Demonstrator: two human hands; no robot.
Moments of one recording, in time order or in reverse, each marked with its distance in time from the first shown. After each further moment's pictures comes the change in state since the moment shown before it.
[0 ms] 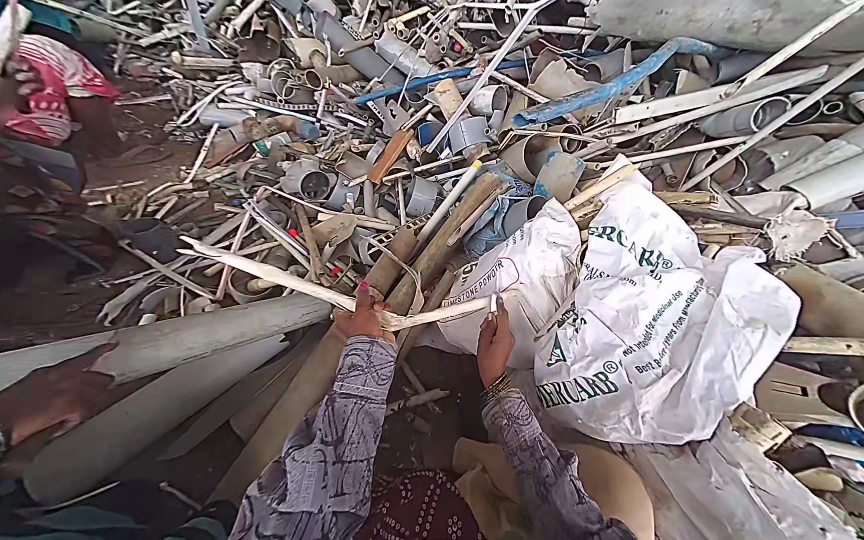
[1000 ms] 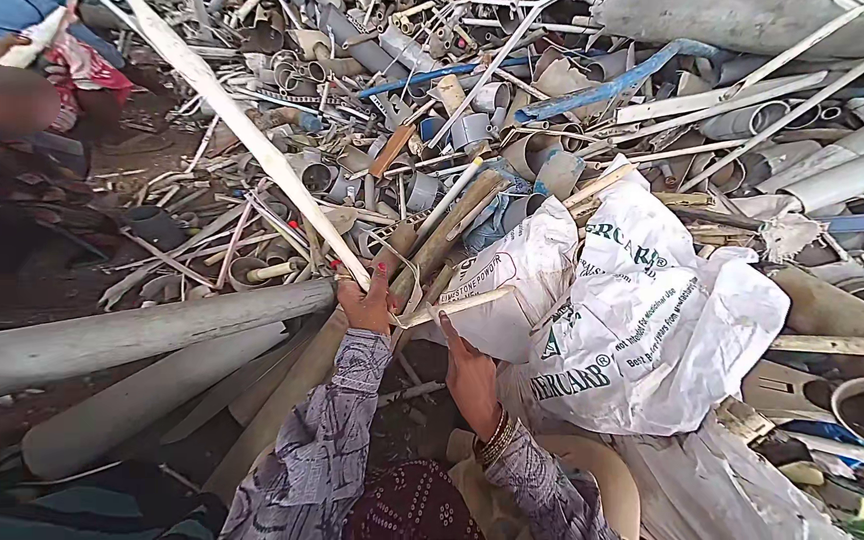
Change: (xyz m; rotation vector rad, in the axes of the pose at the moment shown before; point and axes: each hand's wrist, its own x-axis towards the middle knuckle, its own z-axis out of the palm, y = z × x) left_hand -0.008 0.005 -0.013 0.177 -0.456 0.342; right_hand -0.028 -0.089 -0.046 -0.301 -0.351 -0.251
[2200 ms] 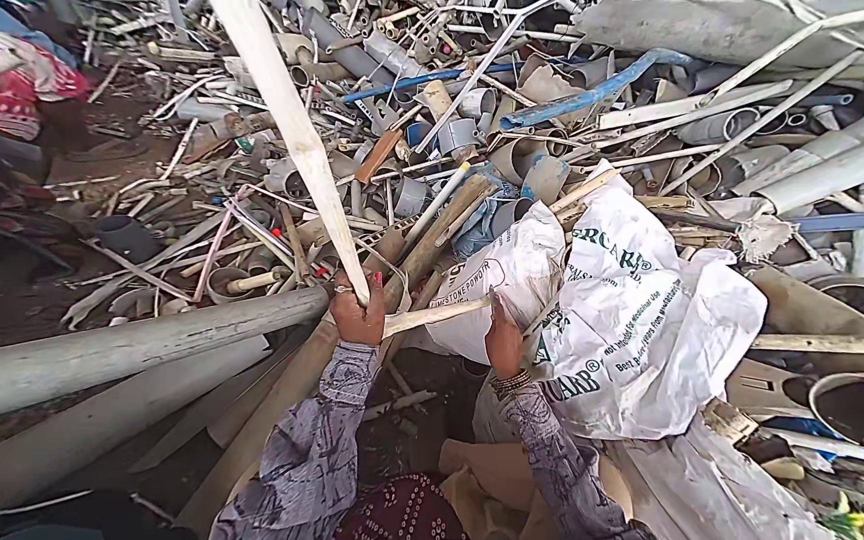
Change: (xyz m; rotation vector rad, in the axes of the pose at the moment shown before) left_hand 0.009 -0.013 -0.008 0.589 -0.059 0.523; right_hand 0.055 0.081 -0.008 -0.201 -0.354 0.591
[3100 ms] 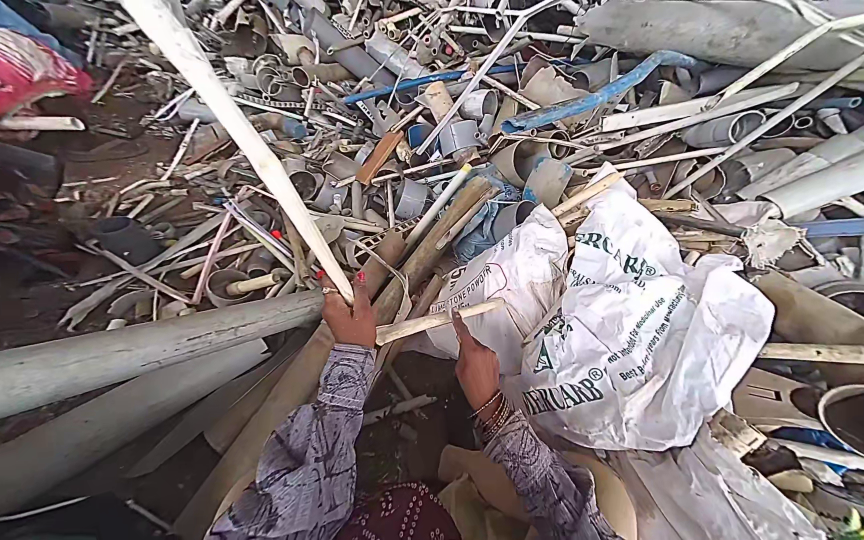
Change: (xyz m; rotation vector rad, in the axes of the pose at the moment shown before) left_hand 0.007 -0.008 0.005 -0.074 0.027 -0.411; right_hand -0.040 -0.019 0.026 0.133 0.195 -0.374
